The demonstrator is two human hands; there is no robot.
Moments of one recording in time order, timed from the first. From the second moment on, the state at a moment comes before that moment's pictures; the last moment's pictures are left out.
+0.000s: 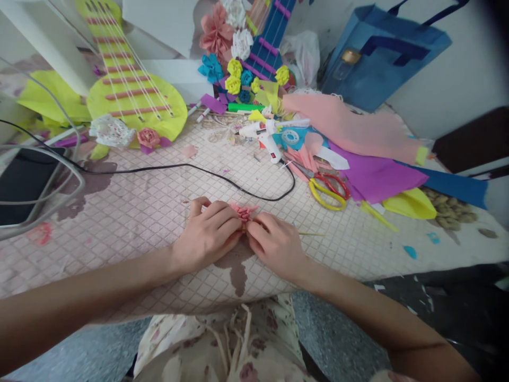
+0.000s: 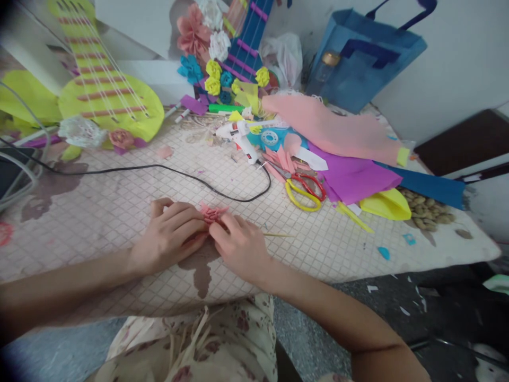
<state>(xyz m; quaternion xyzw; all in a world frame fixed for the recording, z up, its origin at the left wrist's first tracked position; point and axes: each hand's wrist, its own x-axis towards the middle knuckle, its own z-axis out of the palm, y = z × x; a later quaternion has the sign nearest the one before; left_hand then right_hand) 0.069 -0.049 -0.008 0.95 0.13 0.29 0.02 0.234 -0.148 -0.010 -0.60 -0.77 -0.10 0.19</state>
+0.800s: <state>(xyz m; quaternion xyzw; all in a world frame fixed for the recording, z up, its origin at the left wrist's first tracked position) 0.071 -0.049 -0.009 0.94 0.14 0.30 -0.01 0.236 -0.150 -0.009 -0.62 -0.75 -0.02 0.22</state>
